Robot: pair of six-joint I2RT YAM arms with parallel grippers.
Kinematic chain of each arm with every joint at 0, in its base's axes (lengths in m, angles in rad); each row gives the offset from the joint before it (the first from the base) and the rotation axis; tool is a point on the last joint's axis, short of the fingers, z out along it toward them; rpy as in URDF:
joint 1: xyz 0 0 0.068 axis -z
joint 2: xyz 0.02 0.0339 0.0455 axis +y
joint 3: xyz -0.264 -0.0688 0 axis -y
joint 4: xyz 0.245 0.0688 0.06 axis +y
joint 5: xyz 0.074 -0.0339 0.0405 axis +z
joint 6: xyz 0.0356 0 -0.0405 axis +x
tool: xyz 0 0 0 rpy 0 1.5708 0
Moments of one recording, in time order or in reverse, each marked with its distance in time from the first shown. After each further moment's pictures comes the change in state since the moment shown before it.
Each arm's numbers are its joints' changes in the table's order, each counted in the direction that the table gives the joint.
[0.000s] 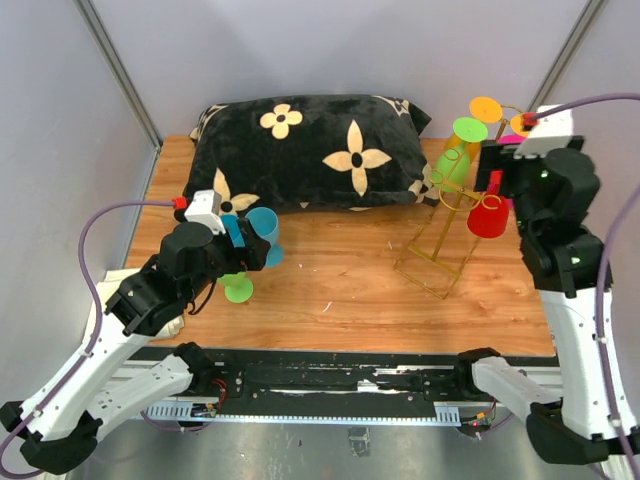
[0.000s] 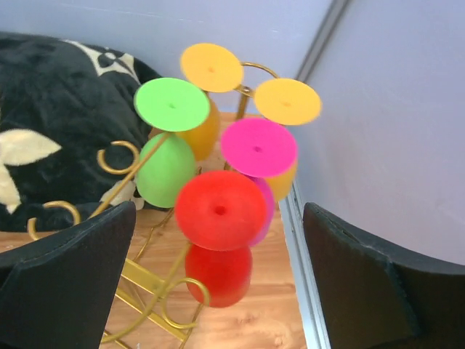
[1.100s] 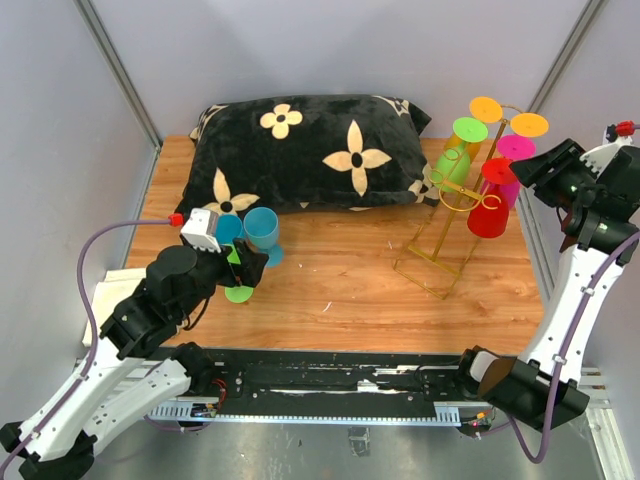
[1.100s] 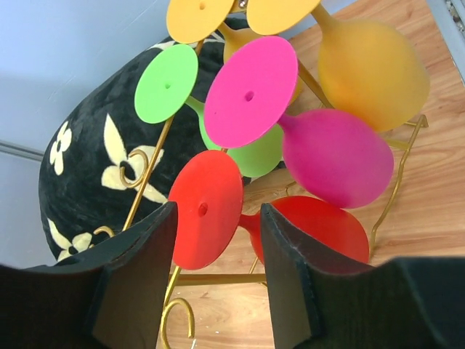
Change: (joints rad) left arm 0.000 -0.168 -0.161 -0.117 -0.073 0.124; right arm 0.788 0.143 -0.043 0.049 0.973 0.622
